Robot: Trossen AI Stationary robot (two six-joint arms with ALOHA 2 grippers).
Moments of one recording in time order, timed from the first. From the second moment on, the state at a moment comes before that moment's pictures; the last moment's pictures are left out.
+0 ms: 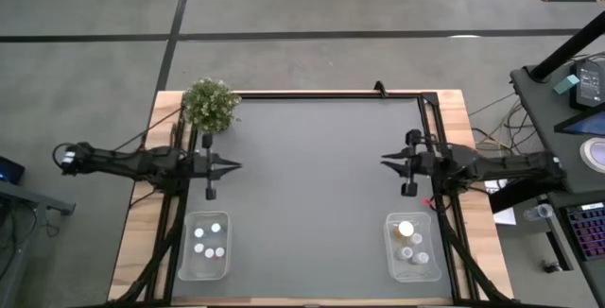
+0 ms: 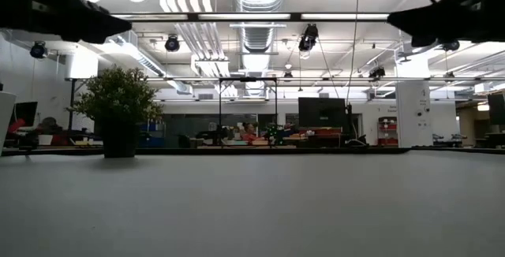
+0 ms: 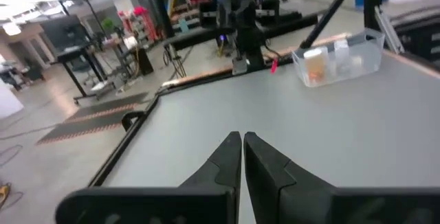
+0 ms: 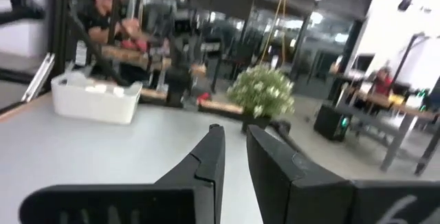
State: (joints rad) left arm -0.14 0.29 0.23 -0.03 -0.25 0.27; right arm 0.03 0.21 0.08 0.29 0.11 -0.26
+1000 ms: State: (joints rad) left arm -0.14 0.07 0.01 0.18 -0.30 0.24; right arm 0.03 0.04 0.02 0.17 0.11 -0.18
